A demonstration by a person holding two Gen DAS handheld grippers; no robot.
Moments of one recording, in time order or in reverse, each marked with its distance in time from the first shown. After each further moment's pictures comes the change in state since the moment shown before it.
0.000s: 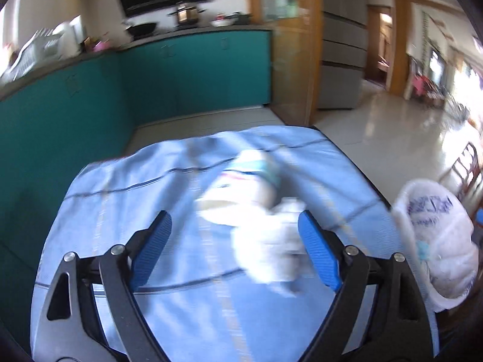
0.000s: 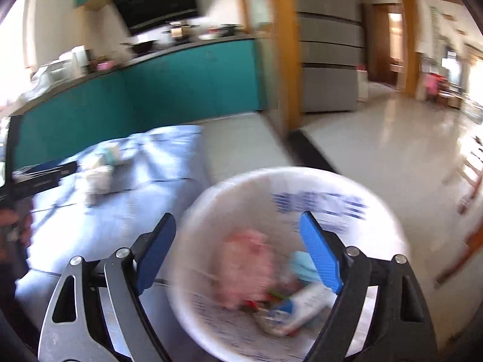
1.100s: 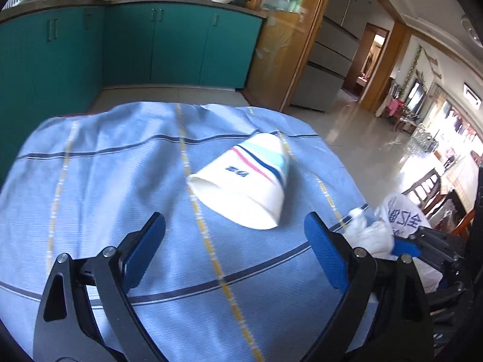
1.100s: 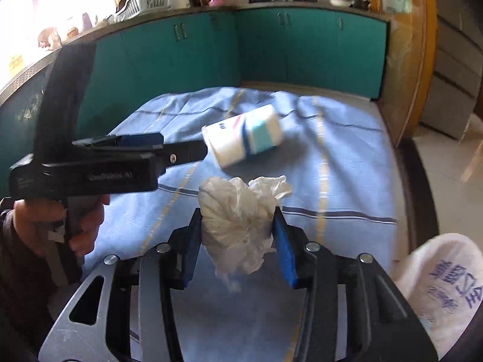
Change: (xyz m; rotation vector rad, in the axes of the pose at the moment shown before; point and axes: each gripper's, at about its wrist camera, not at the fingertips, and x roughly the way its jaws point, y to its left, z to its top) left arm 0.044 0.034 -0.009 -0.146 0.092 -0.272; right arm 0.105 0.149 0.031 -0.278 0.193 0.264
